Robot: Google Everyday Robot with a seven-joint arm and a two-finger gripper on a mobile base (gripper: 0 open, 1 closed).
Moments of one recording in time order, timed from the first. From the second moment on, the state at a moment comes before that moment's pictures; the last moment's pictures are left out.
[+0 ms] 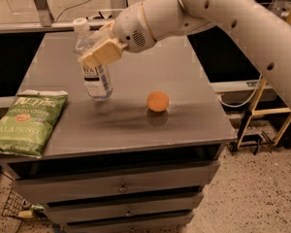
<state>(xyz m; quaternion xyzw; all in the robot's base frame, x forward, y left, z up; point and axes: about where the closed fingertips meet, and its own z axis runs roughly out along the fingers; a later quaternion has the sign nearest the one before) 0.563 0.115 0.980 -0.61 0.59 0.35 0.40</state>
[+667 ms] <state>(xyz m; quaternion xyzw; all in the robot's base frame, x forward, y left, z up) 0.522 0.163 0.969 -0.62 0.55 0.40 0.40</state>
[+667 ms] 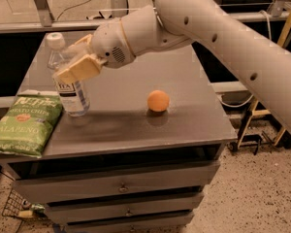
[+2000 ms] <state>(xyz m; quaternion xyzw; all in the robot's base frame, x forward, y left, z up) 0.485 0.203 0.941 -0.63 0.51 0.45 0.37</state>
